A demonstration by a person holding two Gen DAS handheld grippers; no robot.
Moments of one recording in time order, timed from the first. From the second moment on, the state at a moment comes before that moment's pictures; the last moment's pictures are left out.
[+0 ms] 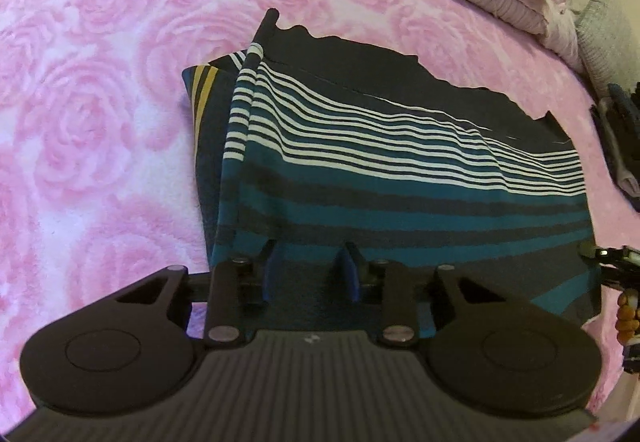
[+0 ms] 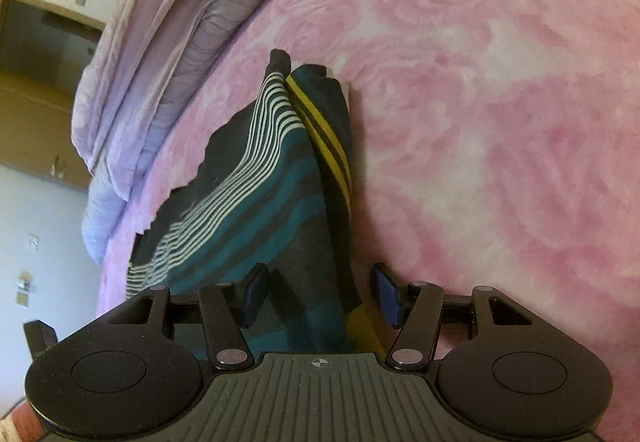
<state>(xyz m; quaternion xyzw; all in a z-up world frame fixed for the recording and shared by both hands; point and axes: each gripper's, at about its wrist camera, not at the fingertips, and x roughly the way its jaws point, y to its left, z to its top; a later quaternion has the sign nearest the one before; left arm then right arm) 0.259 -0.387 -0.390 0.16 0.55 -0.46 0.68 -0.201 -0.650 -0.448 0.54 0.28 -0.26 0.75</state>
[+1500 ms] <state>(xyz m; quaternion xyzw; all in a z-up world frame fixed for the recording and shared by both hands) 0.314 -0.366 -0.341 0.02 0.59 -0.54 0.61 0.071 -0.499 -0.315 0.30 0.41 -0.40 0.76</state>
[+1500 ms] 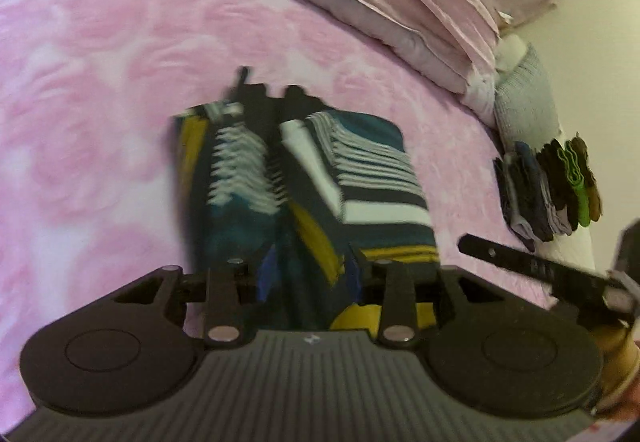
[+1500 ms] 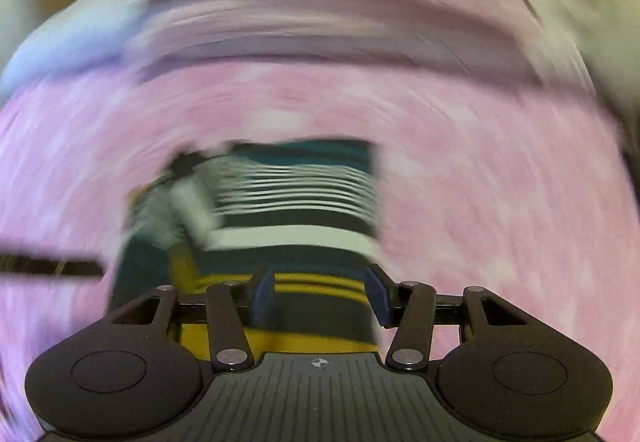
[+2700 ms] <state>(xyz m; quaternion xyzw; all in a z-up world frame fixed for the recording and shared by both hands) 0.358 -0.391 -0.372 0.05 0.54 -0.51 0.67 0.156 -0.509 -0.375 0.23 0.49 -0.32 0.78</state>
